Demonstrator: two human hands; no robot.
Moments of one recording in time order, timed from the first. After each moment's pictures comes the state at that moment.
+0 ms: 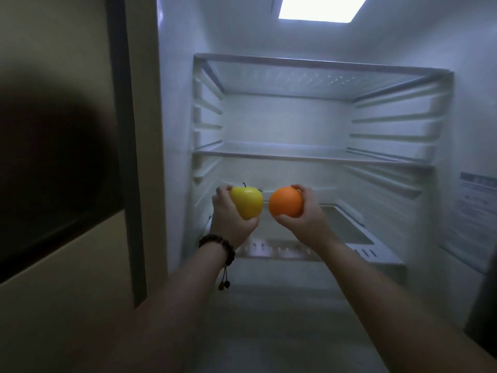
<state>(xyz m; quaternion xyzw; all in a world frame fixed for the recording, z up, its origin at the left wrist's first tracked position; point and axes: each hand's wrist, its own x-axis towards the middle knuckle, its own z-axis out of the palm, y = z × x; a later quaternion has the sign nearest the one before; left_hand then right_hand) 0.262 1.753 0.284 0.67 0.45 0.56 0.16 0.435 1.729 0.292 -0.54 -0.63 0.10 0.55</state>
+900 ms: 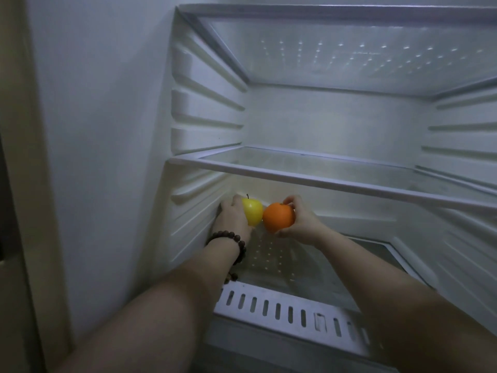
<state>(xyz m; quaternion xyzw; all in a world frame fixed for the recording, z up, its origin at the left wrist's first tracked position) 0.283 1.897 0.280 0.65 0.67 0.36 0.04 0.455 1.919 0.300 -0.56 -0.75 0.17 0.31</state>
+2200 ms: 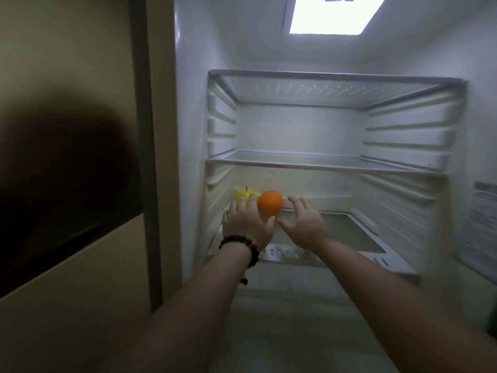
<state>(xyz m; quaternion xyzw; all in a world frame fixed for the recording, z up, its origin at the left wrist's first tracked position) 0.278 1.746 0.290 0.72 0.60 0.36 -0.04 0.425 1.745 0.293 -0.62 -0.69 -0.05 0.37</state>
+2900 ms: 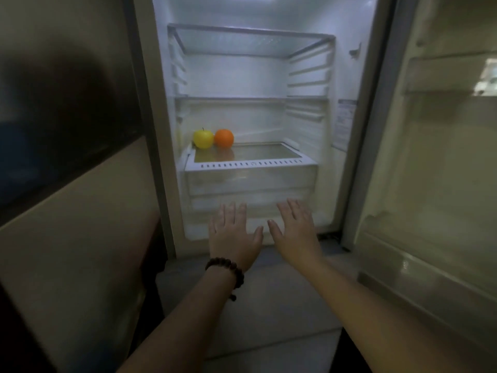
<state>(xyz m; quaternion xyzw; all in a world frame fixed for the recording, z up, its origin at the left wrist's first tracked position) 0.243 1.482 0.165 0.80 0.52 0.30 0.01 0.378 1.436 0.170 -0.73 -0.59 -0.07 0.34</state>
